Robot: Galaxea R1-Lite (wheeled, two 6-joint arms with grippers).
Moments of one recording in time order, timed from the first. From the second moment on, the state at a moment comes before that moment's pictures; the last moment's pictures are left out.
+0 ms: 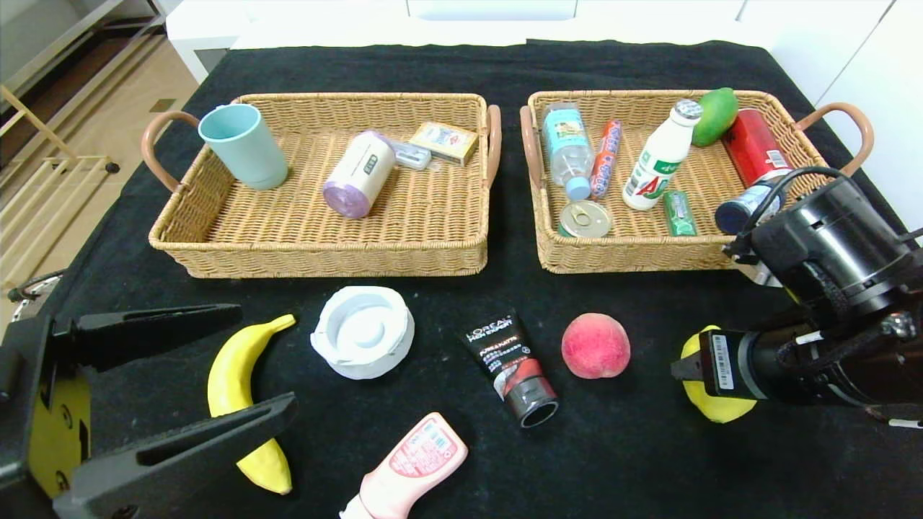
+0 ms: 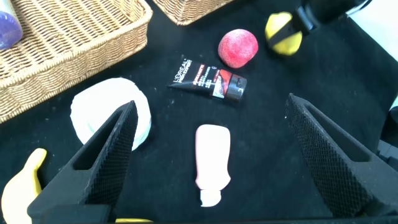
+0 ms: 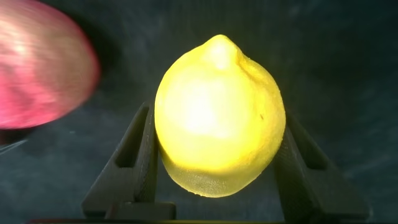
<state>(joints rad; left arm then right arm) -0.48 0.96 -0.67 -0.18 -0.32 0.05 0.59 1.58 -1.23 0.58 -0.31 0.59</state>
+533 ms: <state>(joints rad) -0.48 0.96 -0.67 -0.18 -0.32 0.05 0.49 1.52 -1.40 0.59 -0.31 0.37</state>
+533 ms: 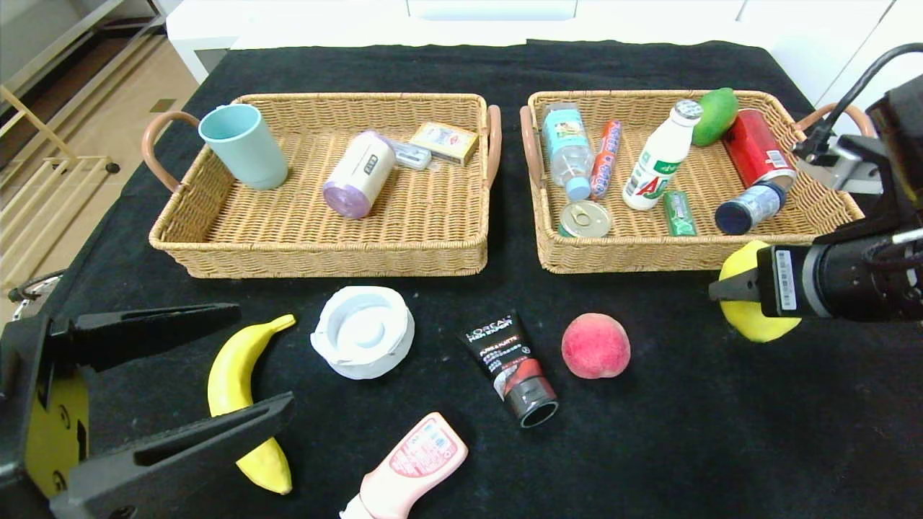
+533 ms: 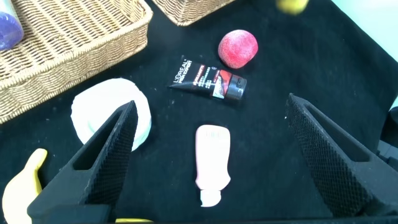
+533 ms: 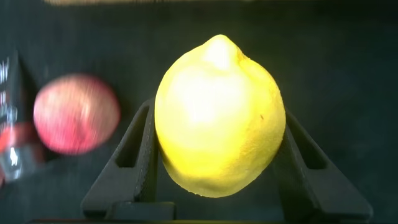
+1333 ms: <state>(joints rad) -0.48 0.95 -0.67 -0.18 -0.32 0.05 0.31 1.75 -1.82 0.57 -0.31 0.25</state>
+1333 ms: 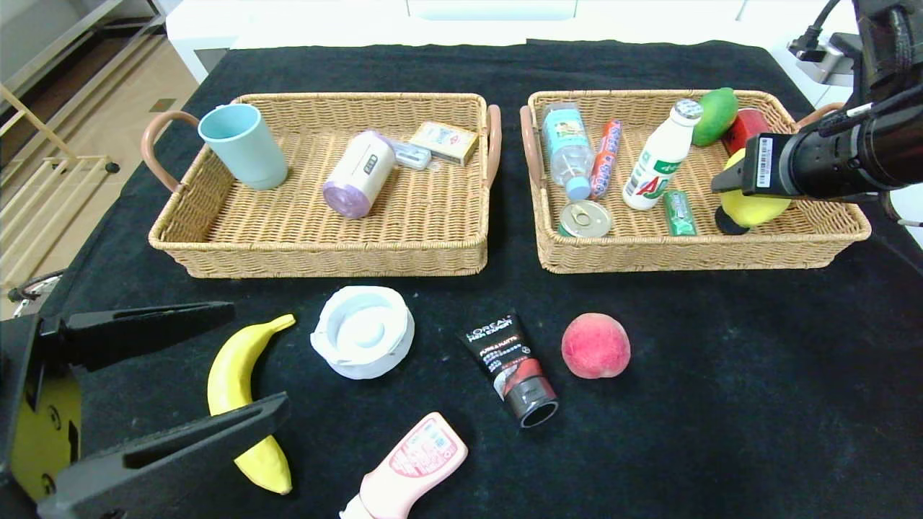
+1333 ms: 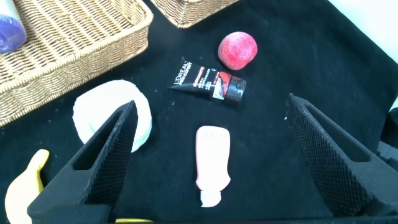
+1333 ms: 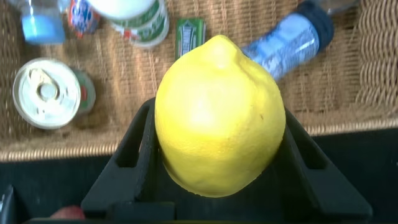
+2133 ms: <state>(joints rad) -0.48 0.94 -0.67 -0.18 -0.32 0.07 0.29 1.87 -1.93 0.57 -0.31 0.24</state>
